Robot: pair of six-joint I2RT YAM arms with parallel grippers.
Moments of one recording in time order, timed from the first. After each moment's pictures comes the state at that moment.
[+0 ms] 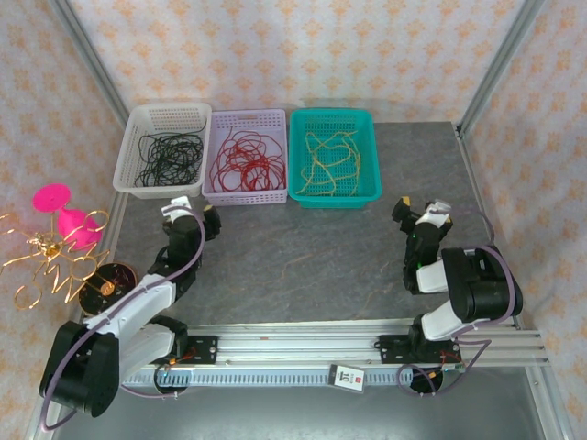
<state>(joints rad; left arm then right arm) -0.24 0.99 0.34 0.26 -0.49 -0.33 0.05 1.52 0.19 1.18 0.35 0.24</state>
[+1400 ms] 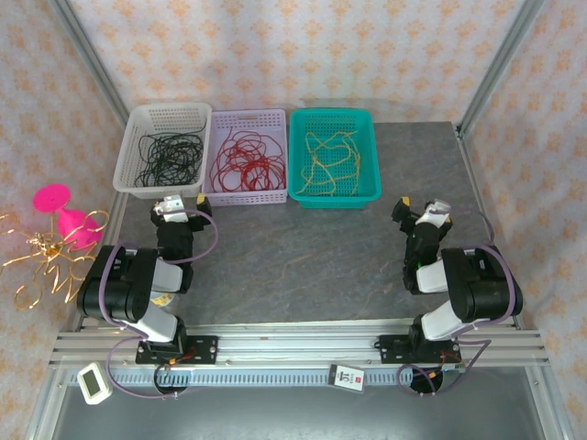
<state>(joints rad) 0.00 1.53 0.21 1.24 -0.23 -0.09 0.05 1.52 0.20 1.17 0.36 0.24</state>
